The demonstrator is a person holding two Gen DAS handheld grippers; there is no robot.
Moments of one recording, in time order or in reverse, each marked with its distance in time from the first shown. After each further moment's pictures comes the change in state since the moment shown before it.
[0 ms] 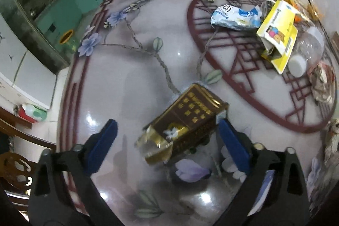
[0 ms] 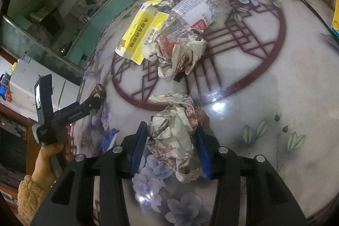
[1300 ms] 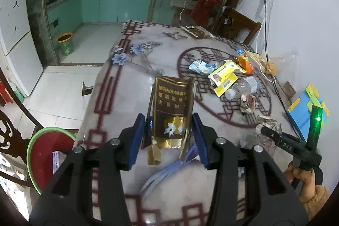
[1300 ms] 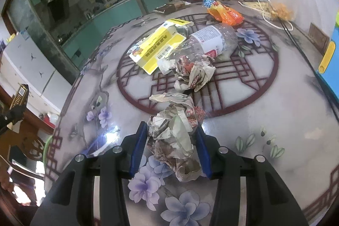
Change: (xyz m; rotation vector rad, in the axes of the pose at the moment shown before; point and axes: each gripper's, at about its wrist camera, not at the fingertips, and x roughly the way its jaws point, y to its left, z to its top) left arm -0.184 0.067 -0.090 -0.228 -0.278 -0.221; right arm -0.020 0.048 -0.019 -0.216 -0.146 -0.152
